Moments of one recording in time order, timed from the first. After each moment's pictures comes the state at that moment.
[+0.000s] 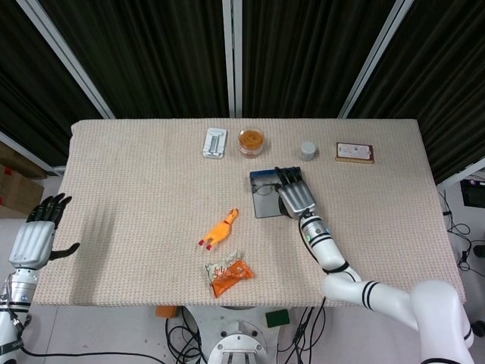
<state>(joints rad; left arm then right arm) -0.19 -1.23 -0.06 -1.40 1.42 1.33 -0.08 0.83 -1.83 0.24 -1.08 -1.02 0.87 -0.58</state>
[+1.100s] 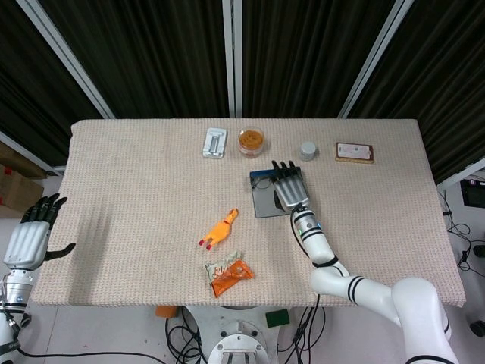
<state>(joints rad) -0.18 -1.23 -0.06 -1.39 1.41 1.33 -0.09 0.88 -1.90 0.26 -0.98 -0.98 0.88 -0.61</state>
